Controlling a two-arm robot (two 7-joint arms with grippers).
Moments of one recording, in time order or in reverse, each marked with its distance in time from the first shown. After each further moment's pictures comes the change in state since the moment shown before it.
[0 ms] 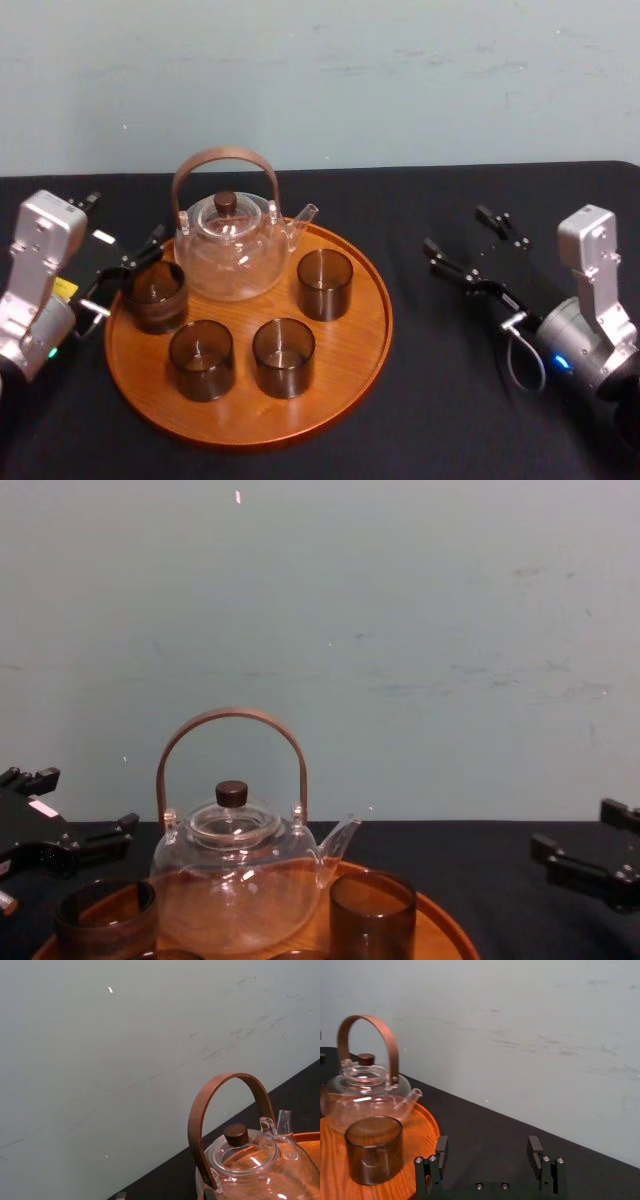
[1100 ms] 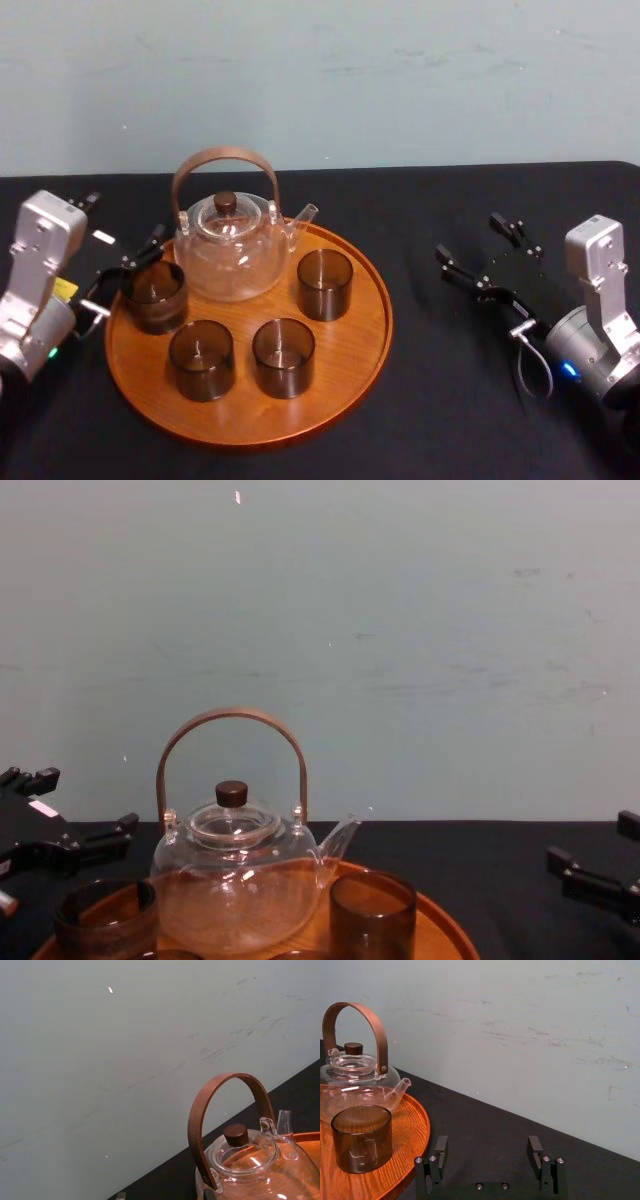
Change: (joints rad) left arm 0.000 0.000 0.000 0.000 0.000 0.000 0.000; right arm -0.020 -0.006 0.026 0.007 -0.034 -0.007 -0.024
